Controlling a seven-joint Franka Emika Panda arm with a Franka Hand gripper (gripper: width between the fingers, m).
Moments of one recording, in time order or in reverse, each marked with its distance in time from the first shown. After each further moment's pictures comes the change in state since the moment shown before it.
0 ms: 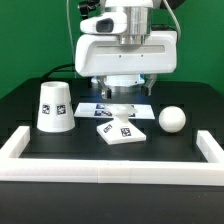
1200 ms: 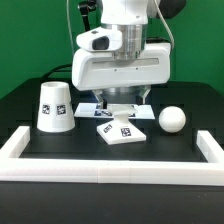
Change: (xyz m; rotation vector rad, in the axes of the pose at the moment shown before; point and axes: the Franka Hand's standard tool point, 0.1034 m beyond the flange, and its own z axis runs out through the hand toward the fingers) arm -0.024 0.003 0.028 0.025 -0.075 -0.015
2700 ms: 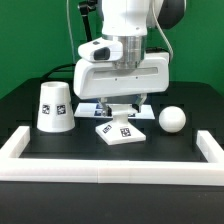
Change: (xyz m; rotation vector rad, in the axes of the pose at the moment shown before) arm -0.006 -0.006 0.018 -0.003 0.009 0.008
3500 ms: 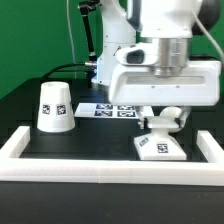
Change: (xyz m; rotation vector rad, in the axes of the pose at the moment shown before) arm 0.108 -0.043 -0.003 -0.012 0.100 0.292
